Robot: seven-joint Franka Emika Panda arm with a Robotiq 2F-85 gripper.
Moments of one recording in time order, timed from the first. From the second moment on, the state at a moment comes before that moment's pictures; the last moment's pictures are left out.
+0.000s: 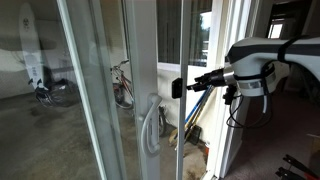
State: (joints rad) arm 1.99 1.35 -1.59 -2.47 2.60 2.48 -1.55
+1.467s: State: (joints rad) arm 2.16 1.39 -1.66 -2.52 2.60 2.35 -1.55
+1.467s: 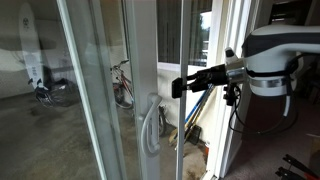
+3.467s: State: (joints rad) arm 2.06 1.39 -1.63 -2.46 2.60 2.29 -1.55
